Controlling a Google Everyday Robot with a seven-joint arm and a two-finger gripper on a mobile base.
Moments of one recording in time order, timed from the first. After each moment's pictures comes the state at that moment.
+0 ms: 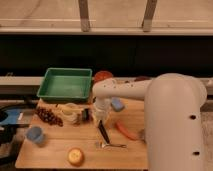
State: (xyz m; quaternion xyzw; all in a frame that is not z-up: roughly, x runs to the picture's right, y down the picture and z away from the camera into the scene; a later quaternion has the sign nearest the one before) arm -0.027 0.199 0.841 -0.41 0.17 0.51 0.74
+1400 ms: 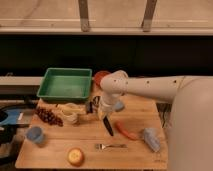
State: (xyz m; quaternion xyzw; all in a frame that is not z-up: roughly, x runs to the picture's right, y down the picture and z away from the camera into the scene) arm 0.013 0.146 0.783 -0.36 0.14 0.55 0.74
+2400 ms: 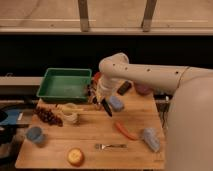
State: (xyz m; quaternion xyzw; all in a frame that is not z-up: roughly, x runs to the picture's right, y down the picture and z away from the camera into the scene) arm -0.012 0.045 0.795 -0.31 0.09 0.55 0.77
